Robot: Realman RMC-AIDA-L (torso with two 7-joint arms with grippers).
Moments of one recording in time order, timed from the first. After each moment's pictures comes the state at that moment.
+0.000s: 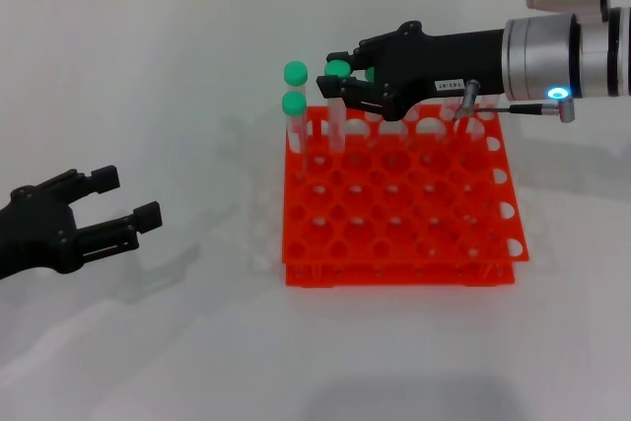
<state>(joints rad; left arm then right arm) -0.05 -2.08 0.92 1.02 1.67 1.54 -1.57 0.76 2.02 -1.37 -0.67 -1.53 -1.12 1.46</state>
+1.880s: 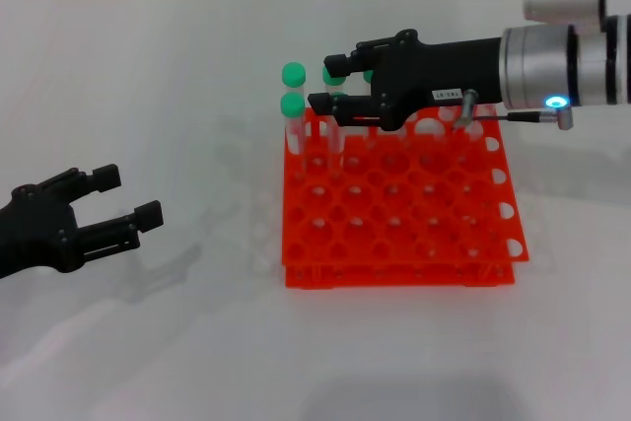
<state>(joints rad) -0.05 -2.08 0.92 1.02 1.67 1.54 -1.57 0.73 2.02 -1.41 -0.70 -1.51 -1.12 1.46</state>
